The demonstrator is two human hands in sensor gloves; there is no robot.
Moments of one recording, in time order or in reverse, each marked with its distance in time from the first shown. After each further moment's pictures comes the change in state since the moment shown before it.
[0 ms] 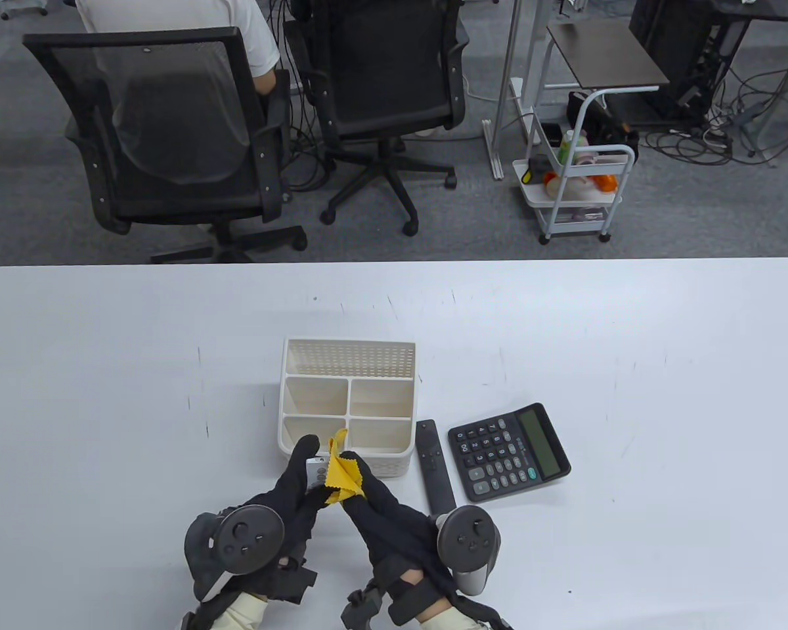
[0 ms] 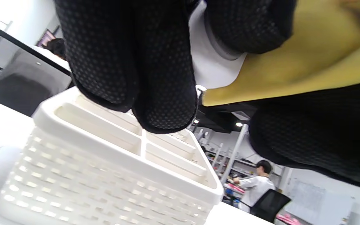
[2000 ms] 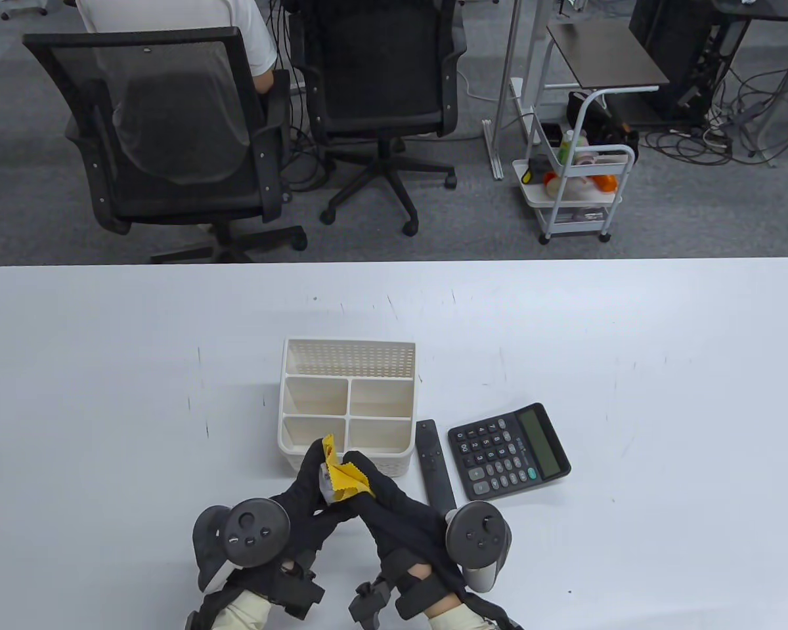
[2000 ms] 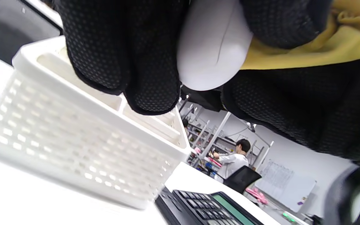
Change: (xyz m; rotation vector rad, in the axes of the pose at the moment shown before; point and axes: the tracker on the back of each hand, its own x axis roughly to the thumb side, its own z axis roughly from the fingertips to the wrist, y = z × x) left_hand 0.000 -0.013 -0.002 -0.170 0.021 0.139; right_hand 0.008 -0.010 -0.005 0.003 -0.003 0.060
